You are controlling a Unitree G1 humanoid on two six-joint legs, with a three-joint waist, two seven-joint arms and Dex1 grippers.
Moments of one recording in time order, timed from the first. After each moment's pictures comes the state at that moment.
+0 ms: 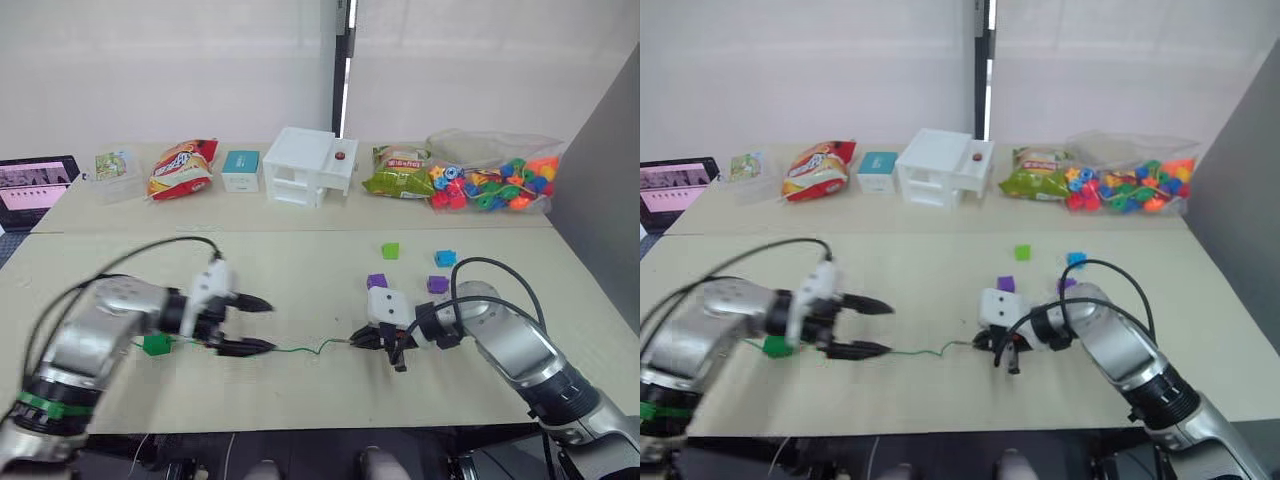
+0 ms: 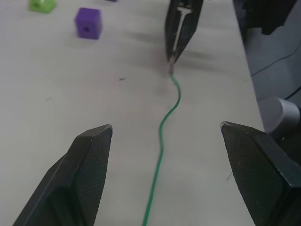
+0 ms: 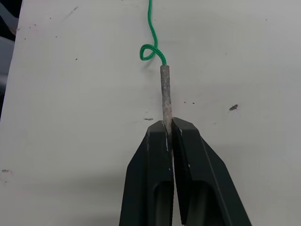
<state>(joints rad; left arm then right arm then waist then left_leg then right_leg) -0.37 0.79 -0.12 -0.23 -0.41 0.51 -1.24 -0.55 -0.71 0.44 -0.26 0.13 0.59 1.17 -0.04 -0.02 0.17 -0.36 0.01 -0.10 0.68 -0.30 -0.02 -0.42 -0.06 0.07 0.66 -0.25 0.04</state>
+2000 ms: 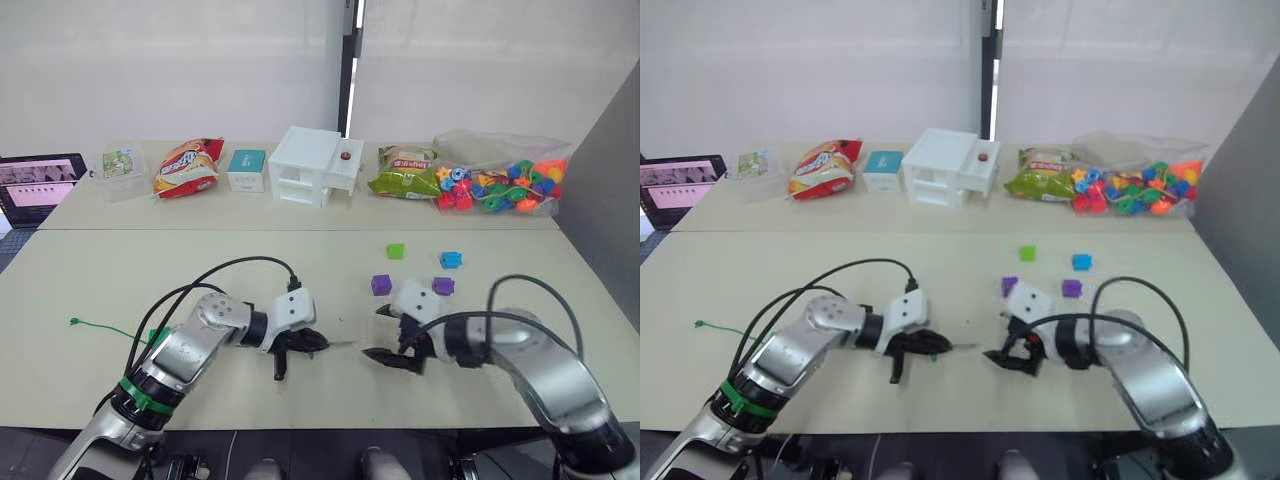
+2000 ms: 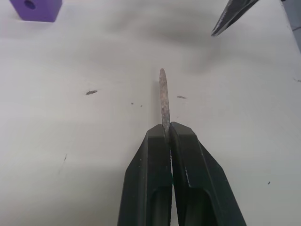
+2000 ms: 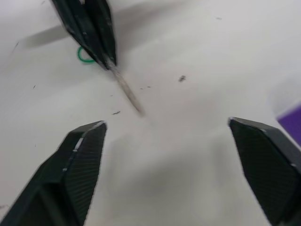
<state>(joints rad) -0.48 0.62 -0.36 -0.16 -0.20 0.54 -1.10 -0.21 -0.60 0.05 -0.64 0.22 0.94 0.82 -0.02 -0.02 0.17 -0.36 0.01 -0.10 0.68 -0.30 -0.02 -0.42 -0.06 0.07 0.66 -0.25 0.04</state>
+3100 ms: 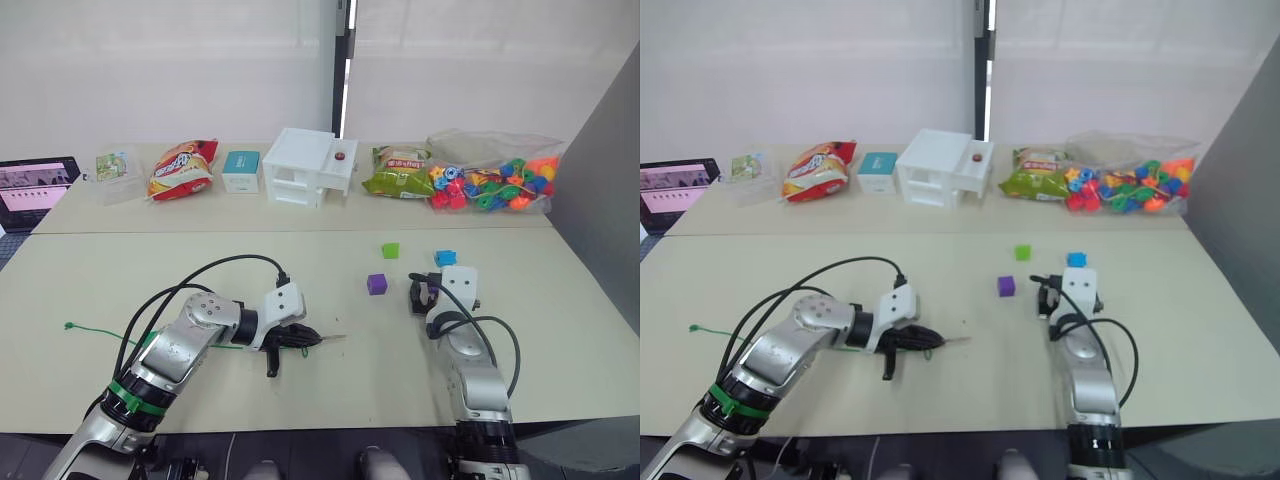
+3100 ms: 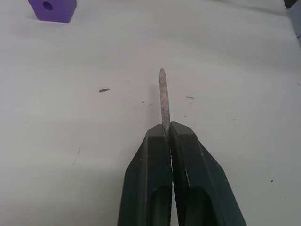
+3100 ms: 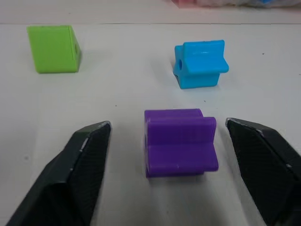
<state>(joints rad) -0.47 0.62 -0.32 -0.16 -0.22 0.55 -1.09 -0.30 -0.07 -0.18 -0.01 0.00 0.40 -0.07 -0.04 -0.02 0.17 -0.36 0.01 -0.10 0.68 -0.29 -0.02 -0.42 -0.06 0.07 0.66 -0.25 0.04</state>
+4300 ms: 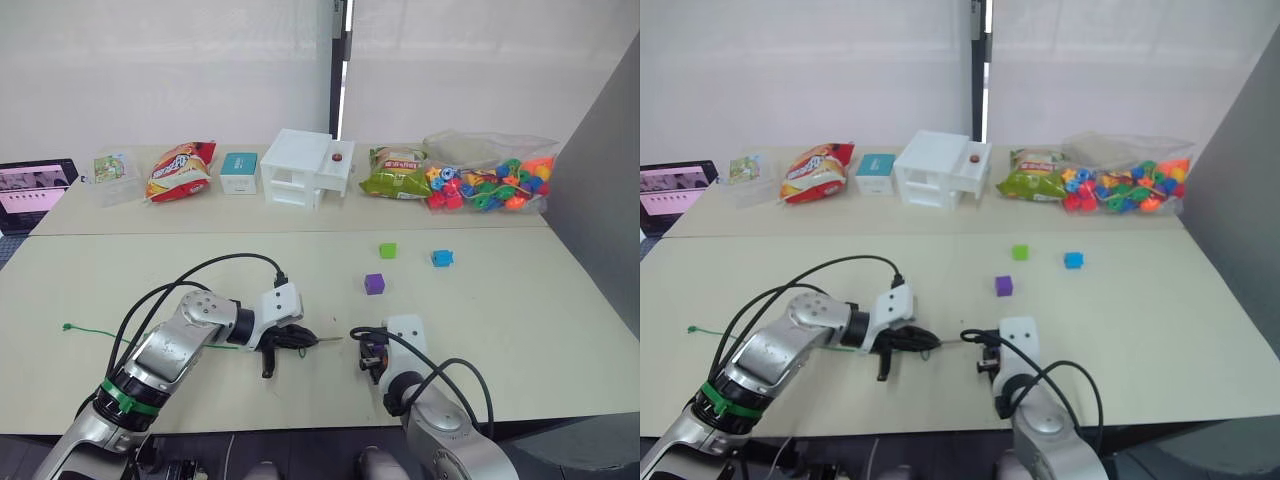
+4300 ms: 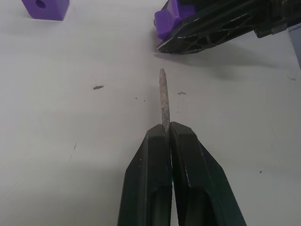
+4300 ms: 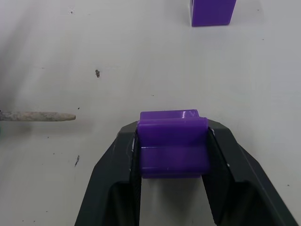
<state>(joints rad) -0.47 0.67 -0.33 -0.19 -0.24 0.58 -1.11 0.12 0.05 0.27 -0.77 0.05 1.04 -0.07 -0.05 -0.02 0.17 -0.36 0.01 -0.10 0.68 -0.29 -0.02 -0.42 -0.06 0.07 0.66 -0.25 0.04</state>
